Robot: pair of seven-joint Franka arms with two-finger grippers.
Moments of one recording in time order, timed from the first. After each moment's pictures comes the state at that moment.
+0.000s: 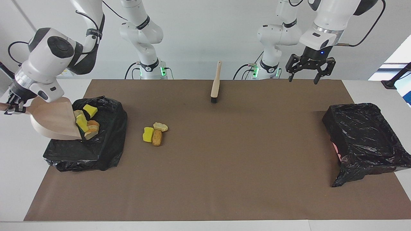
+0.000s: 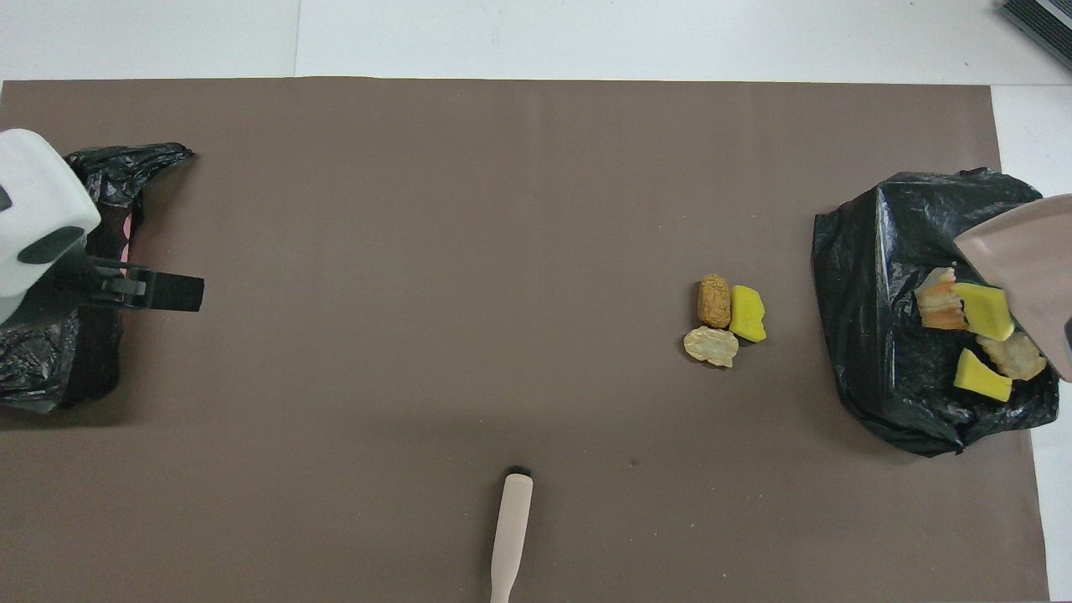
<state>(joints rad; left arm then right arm) -0.17 -0.09 -0.02 -1.63 0.01 1.65 0.01 -0.17 0.11 -0.10 -1.77 -1.01 2.18 -1.82</state>
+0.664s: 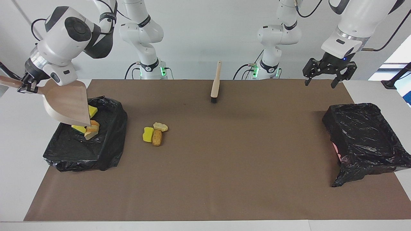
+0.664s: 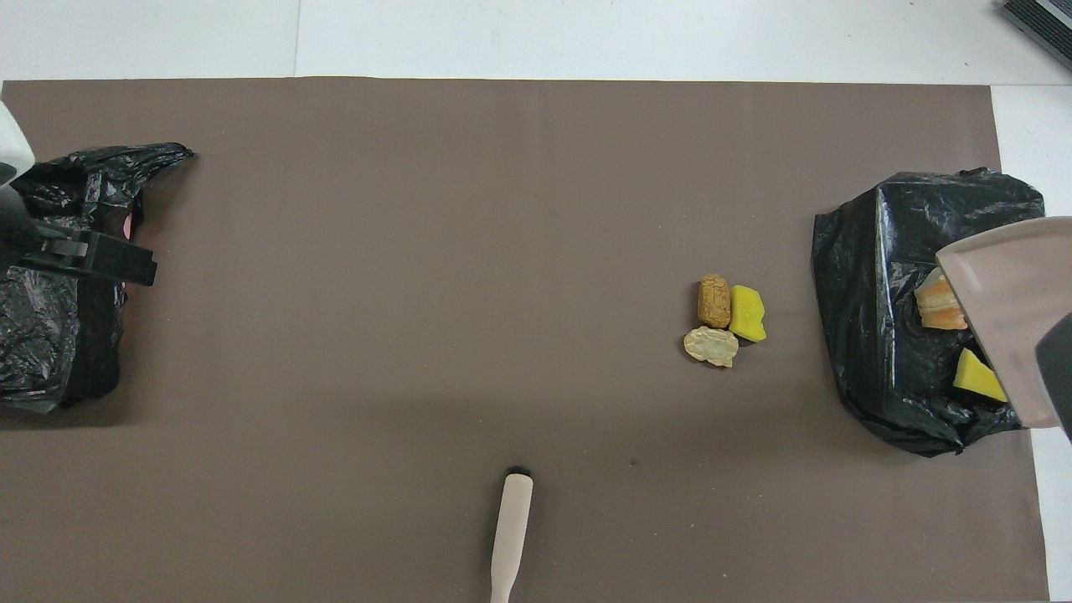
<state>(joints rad) -0.09 0.01 -0.05 -1.46 0.01 1.47 0.09 -0.04 -0.03 -0.07 -1.78 -0.90 1.80 -1.70</state>
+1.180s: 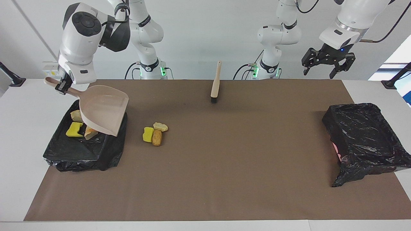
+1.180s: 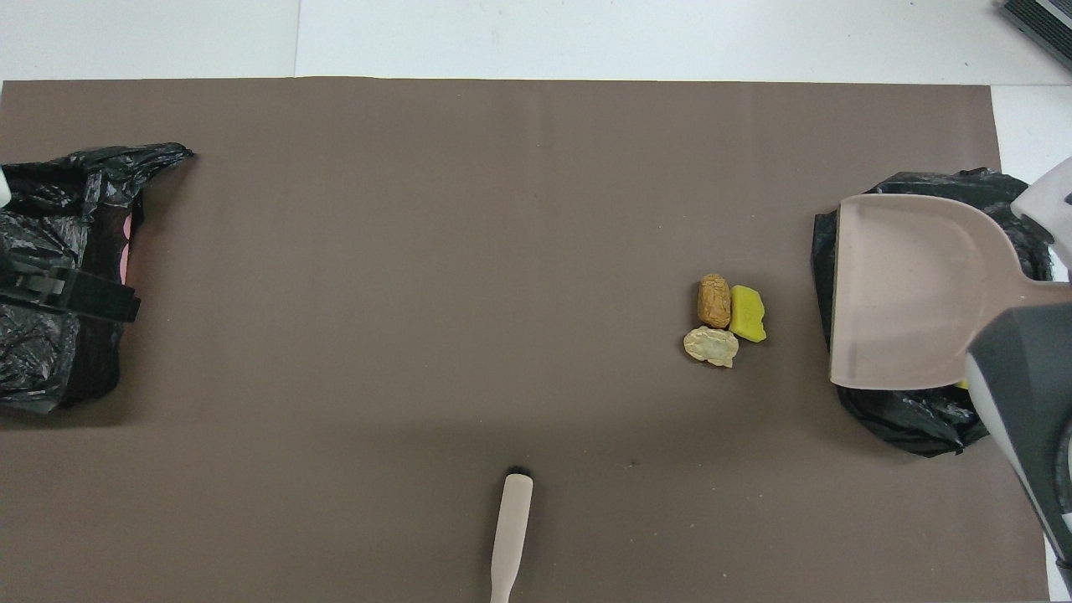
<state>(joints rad) -0.09 -0.02 -0.05 -1.46 0.01 1.41 0.12 -0.03 -0.03 0.04 -1.78 -0.57 1.65 -1.24</state>
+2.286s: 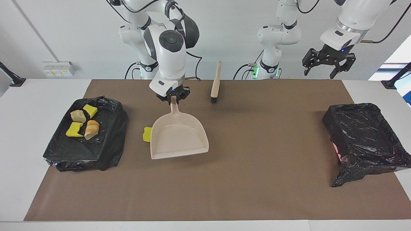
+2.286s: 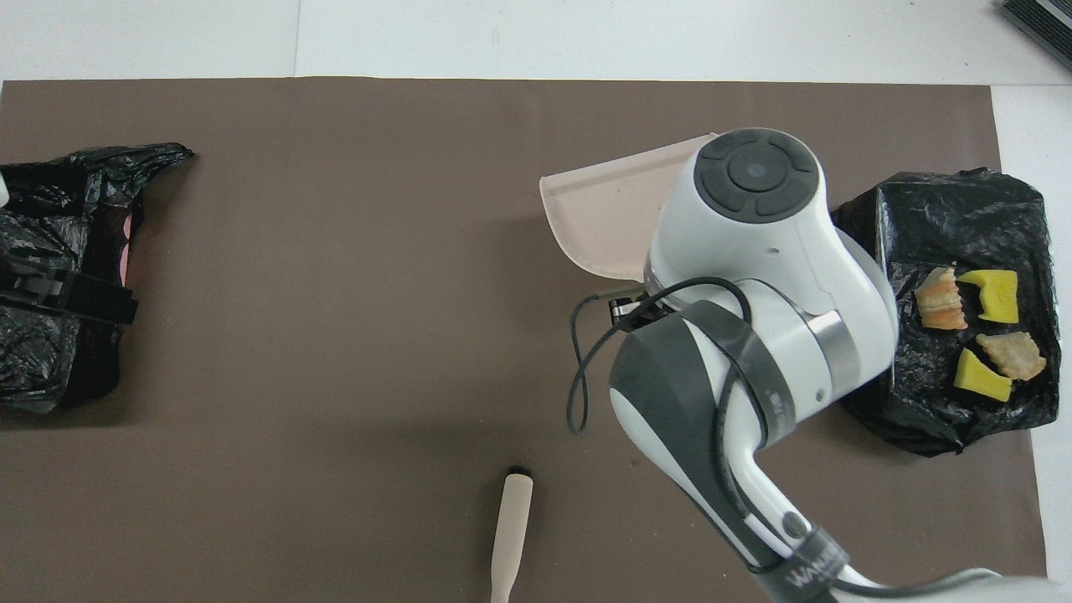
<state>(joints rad) -0.09 -0.02 -0.04 -1.47 0.00 1.41 0.12 0.20 0.29 0.29 -1.54 -0.06 1.68 0.43</state>
